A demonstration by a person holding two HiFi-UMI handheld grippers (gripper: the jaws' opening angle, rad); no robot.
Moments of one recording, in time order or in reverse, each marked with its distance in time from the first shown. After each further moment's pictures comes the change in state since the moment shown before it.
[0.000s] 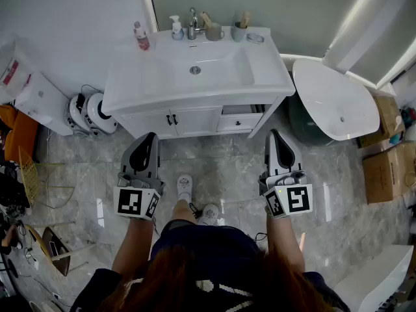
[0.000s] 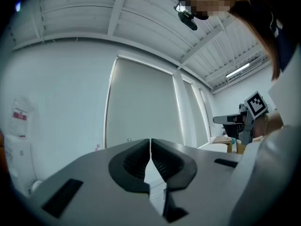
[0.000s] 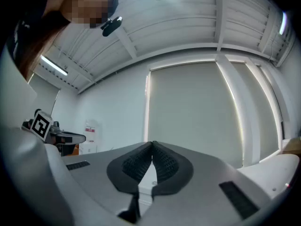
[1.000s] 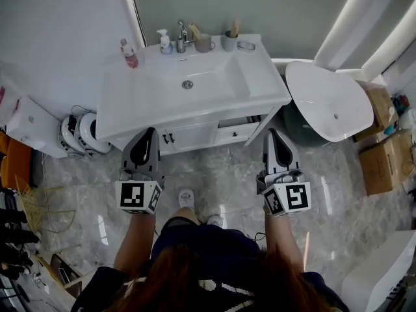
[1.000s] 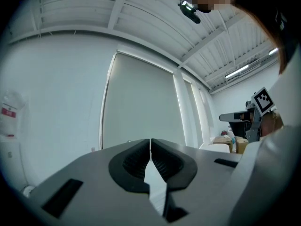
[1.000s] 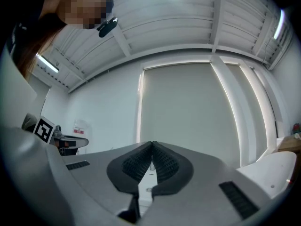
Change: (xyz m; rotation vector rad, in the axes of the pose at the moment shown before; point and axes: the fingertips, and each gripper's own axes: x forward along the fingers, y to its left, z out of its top) left arm 0.098 0.064 -0.004 0.002 -0.005 -0.047; right arm 0.078 -0.011 0.000 0.019 -0.024 -0.101
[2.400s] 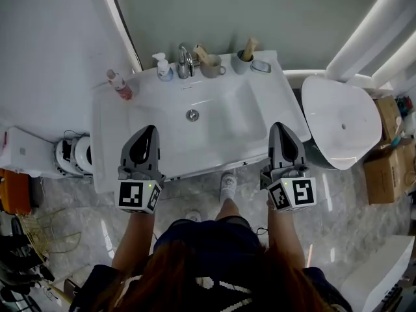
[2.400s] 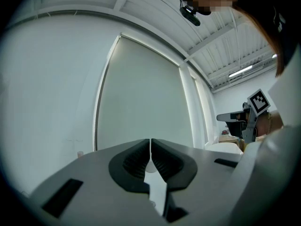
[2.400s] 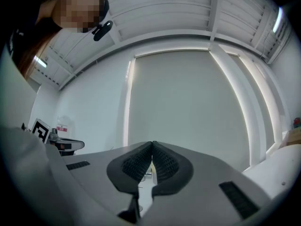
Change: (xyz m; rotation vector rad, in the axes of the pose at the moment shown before) left arm 0.253 0.146 -0.047 -0.031 0.033 -0.059; right arm 0.279 -0.073 -0.054 0.028 0.023 -0.059
